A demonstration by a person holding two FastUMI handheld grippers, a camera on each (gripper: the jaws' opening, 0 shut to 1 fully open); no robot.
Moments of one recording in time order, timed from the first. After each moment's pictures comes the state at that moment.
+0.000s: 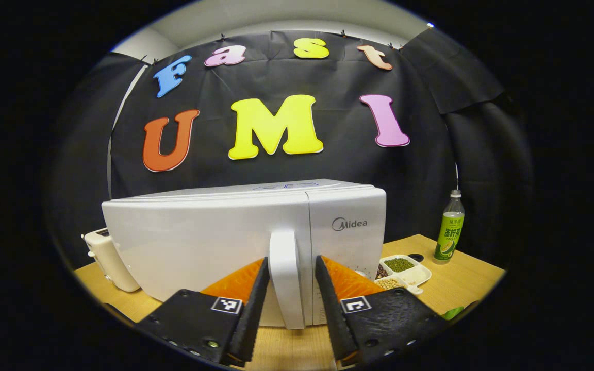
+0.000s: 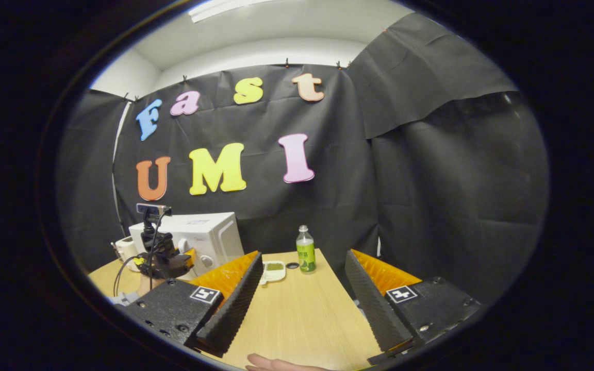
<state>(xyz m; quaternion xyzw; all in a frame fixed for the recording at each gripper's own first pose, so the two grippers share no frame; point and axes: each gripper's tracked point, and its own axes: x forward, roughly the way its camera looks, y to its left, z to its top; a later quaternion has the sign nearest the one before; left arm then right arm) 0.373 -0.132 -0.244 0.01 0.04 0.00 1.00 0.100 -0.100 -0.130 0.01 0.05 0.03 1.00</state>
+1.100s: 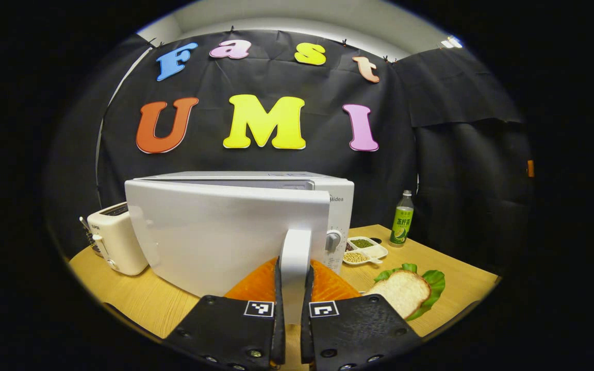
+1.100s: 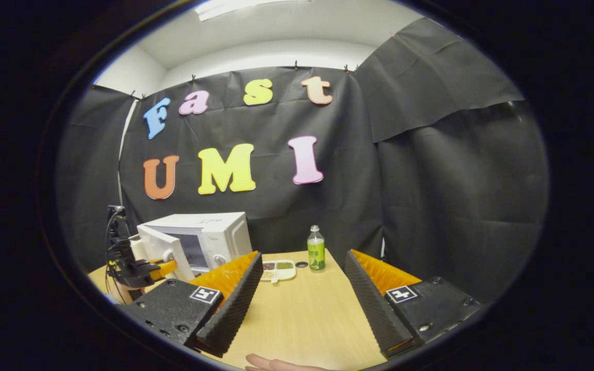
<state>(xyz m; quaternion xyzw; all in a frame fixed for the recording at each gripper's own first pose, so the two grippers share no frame) 0.238 -0.092 -0.245 -0.03 0.06 -0.12 0.99 0.076 -0.058 -0.130 0.00 0.05 0.05 1.00</state>
